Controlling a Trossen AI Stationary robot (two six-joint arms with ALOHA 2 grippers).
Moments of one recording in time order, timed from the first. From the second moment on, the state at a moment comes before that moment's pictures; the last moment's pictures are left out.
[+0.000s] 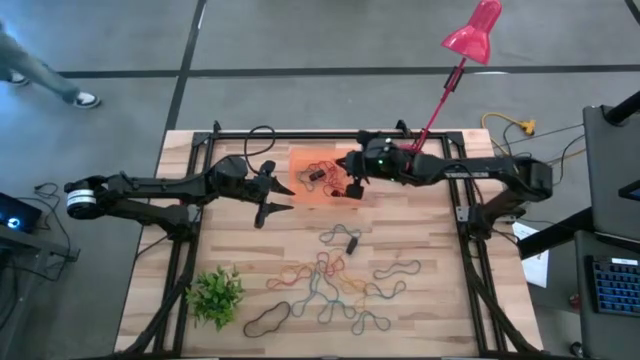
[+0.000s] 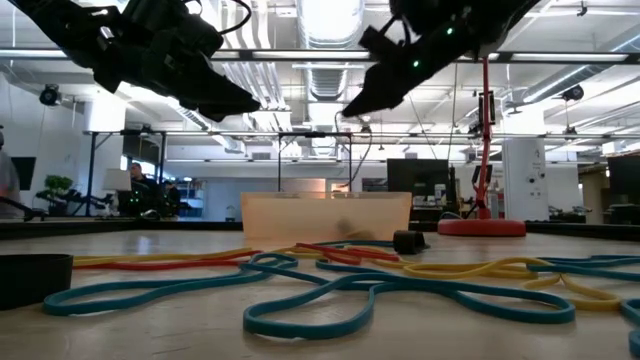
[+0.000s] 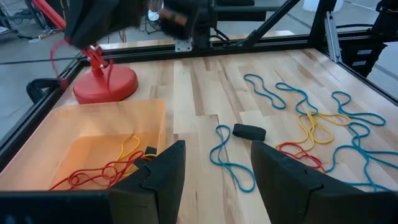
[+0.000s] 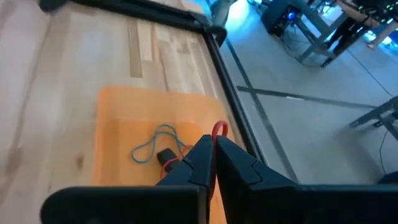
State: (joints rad) left arm 0.30 1.06 0.48 0.29 0.36 0.17; right arm -0.27 1.51 0.99 0.05 0.16 -0.34
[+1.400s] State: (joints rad) left arm 0.29 1.27 0.51 0.42 0.36 0.17; right arm -0.08 1.56 0.95 -0.36 -0.29 -0.20
